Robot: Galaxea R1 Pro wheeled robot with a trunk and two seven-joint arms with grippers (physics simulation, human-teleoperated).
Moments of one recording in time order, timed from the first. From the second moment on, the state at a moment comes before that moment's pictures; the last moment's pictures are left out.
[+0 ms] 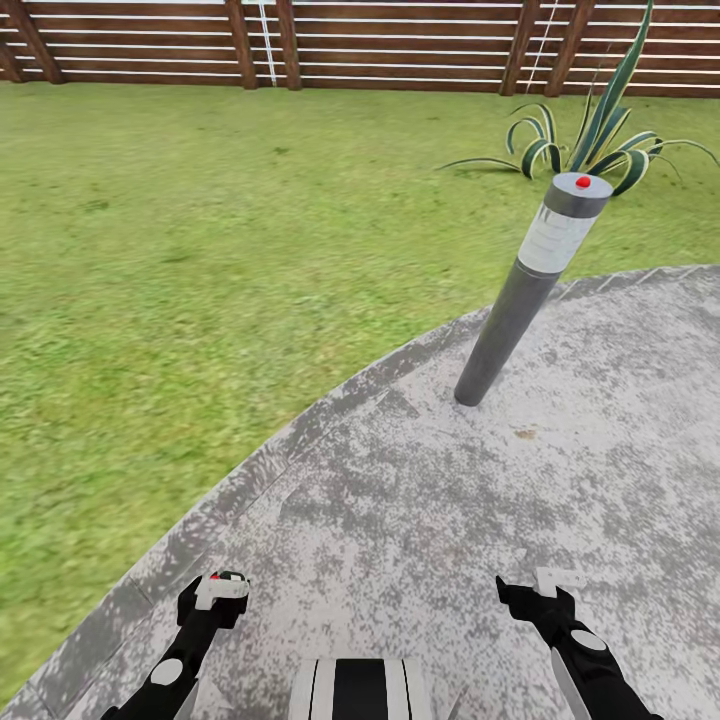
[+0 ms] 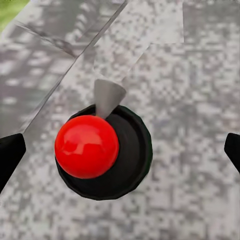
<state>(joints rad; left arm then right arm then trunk) -0.42 0.05 0.06 -0.46 -0.15 -0.36 0.04 -0.27 -0.09 -0.11 -0.97 -0.05 0.20 0.00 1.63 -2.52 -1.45</state>
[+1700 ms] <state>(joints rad) -0.42 0.05 0.06 -0.46 -0.15 -0.35 0.04 -0.27 -0.09 -0.11 -0.97 -0.05 0.20 0.00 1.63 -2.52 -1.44</state>
